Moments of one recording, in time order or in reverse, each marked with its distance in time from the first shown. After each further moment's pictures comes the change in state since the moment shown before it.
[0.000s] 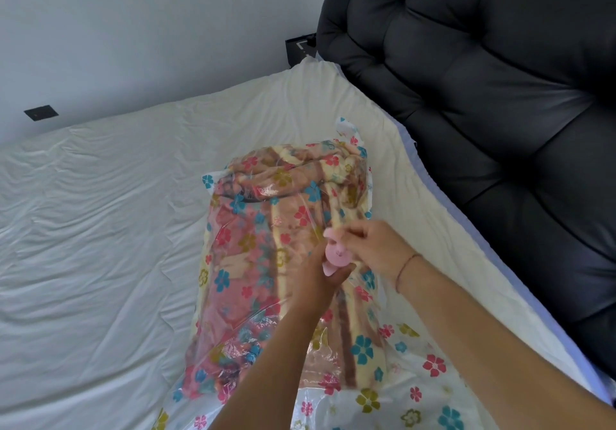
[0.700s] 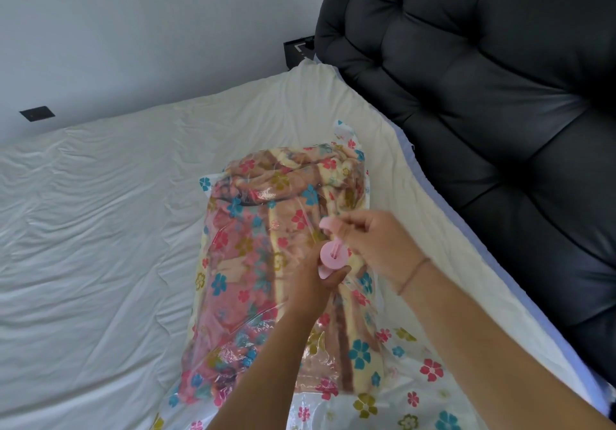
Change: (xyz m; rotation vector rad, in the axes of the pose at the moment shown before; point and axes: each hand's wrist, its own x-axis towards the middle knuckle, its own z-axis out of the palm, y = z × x) left_hand 0.003 0.000 -0.001 -0.026 -0.010 -0.043; right_hand 0.000 -0.007 -0.008 0.097 0.026 -0.119
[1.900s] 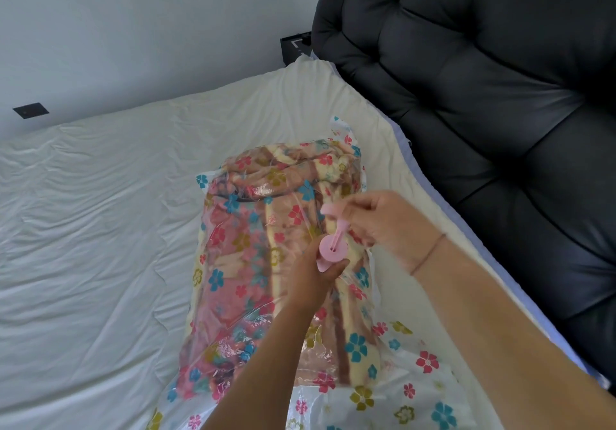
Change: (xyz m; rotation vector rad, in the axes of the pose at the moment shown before) left_hand 0.002 -0.001 0.003 -0.008 0.014 0.011; right_hand -0.003 -0.025 -0.018 0.054 -0.006 0.016
